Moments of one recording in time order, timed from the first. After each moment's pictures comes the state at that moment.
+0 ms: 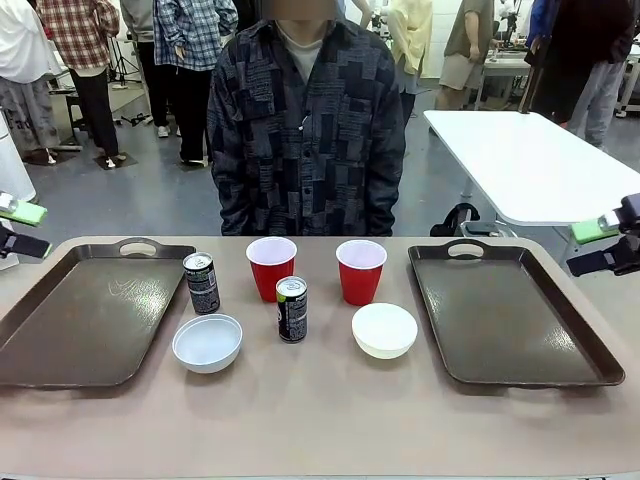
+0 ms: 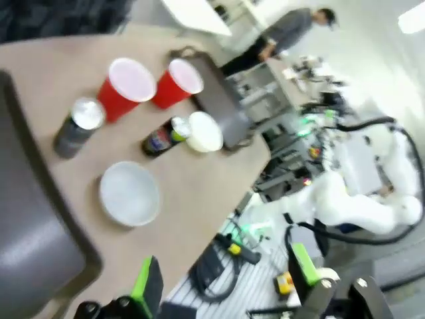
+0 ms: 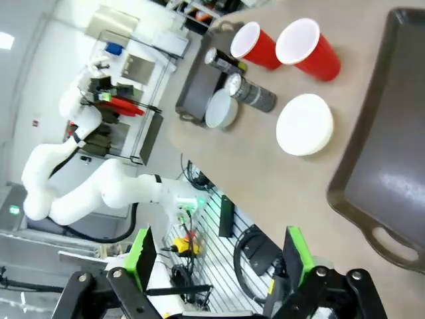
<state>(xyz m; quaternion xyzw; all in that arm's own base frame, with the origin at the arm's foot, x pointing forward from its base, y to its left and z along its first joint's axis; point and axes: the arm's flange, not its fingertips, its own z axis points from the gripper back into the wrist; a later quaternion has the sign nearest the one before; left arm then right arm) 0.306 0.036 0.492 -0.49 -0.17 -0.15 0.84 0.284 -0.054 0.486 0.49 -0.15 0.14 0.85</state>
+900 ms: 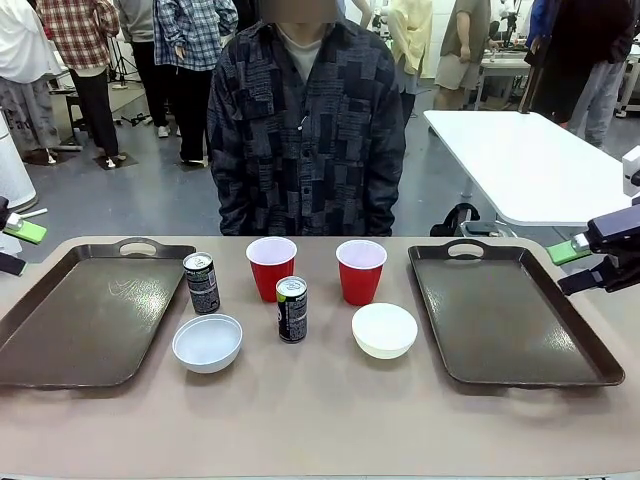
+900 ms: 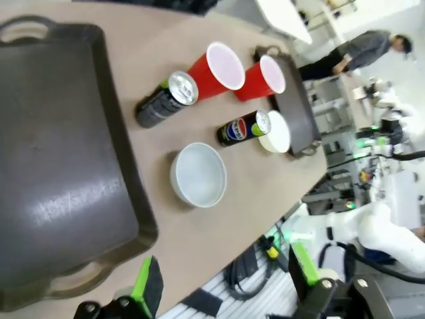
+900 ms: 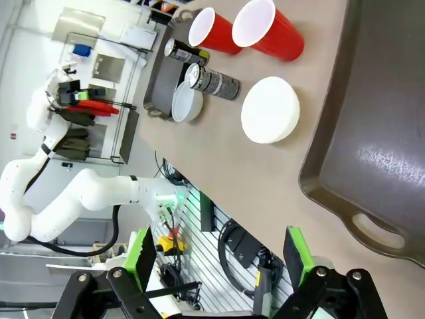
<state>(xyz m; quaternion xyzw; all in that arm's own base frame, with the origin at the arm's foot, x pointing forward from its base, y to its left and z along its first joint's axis) 0.310 0.055 0.483 -0.40 -0.16 -0.07 0.90 0.298 -0.048 0.464 0.46 -0.12 0.11 0.87</state>
